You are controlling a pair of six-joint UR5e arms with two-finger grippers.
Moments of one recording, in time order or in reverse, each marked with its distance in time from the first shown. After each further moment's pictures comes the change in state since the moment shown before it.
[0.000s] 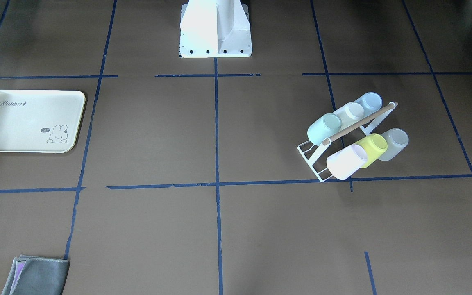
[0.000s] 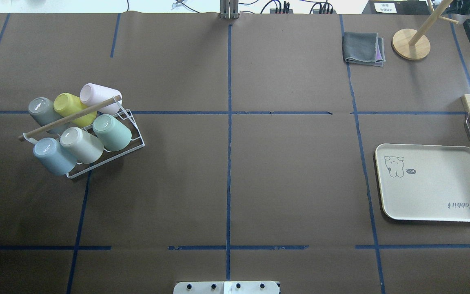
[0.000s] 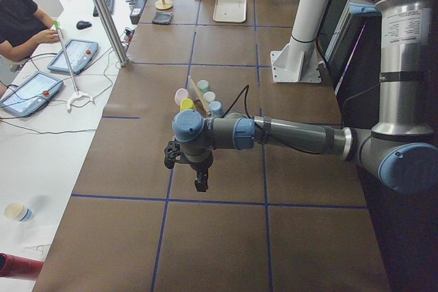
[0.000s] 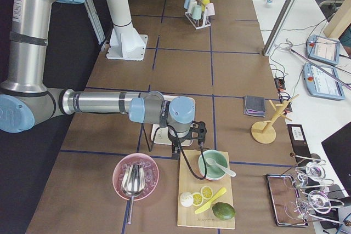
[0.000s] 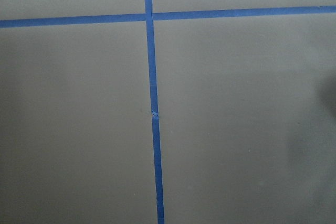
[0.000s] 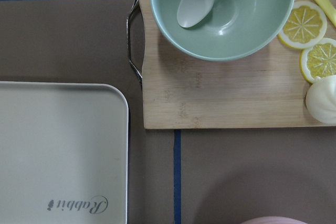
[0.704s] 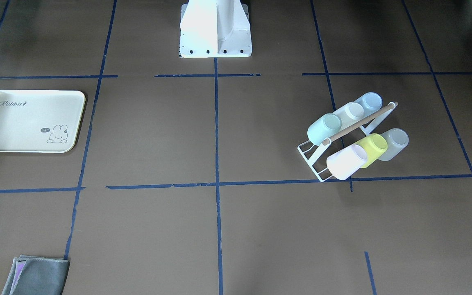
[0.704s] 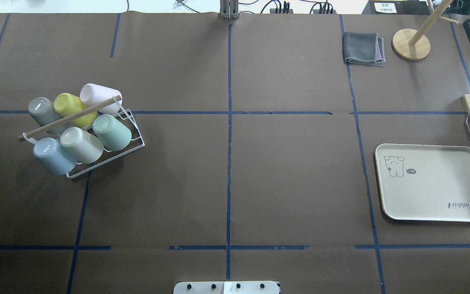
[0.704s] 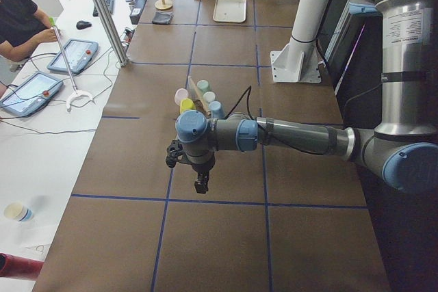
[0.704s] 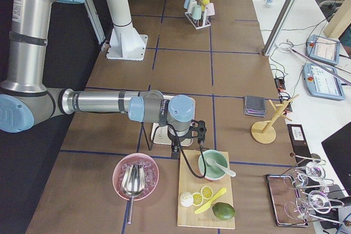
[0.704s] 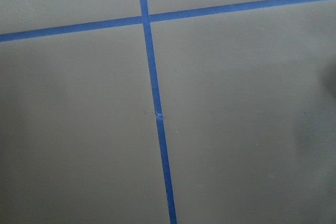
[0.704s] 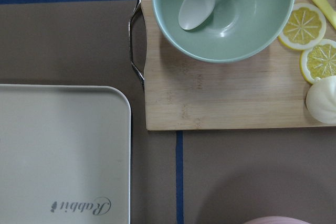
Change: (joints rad) left arm -0.001 0.023 -0.012 -0.022 0.016 0.078; right arm 0.000 0.004 0.007 -0.001 -0.002 0.014
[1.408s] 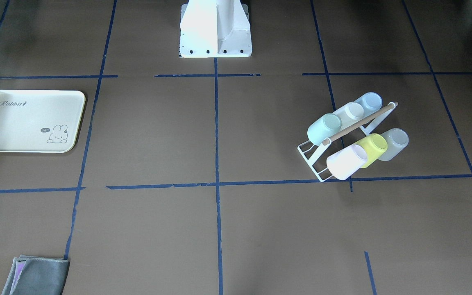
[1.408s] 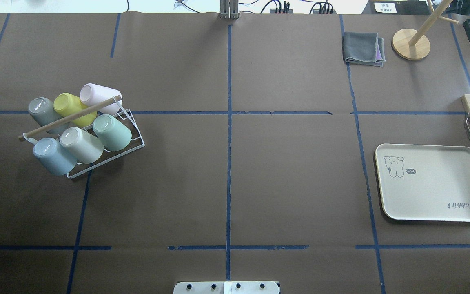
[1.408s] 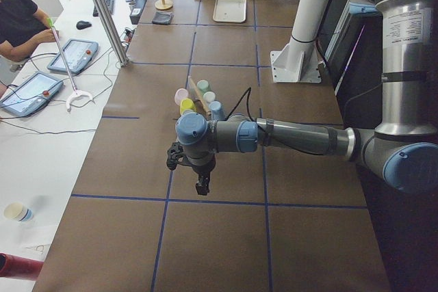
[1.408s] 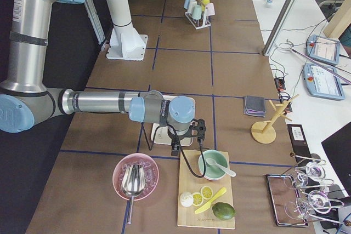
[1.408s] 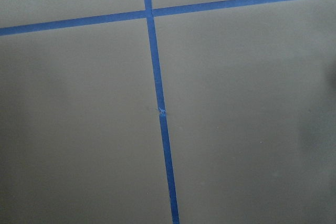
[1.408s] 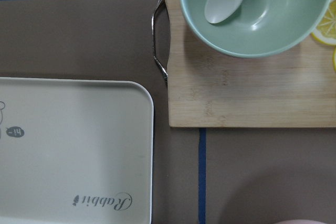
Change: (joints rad) left arm 0.001 0.002 0.004 0.002 -0.003 -0.007; right arm -0.032 -0.005 -0.003 0.019 0.067 0.001
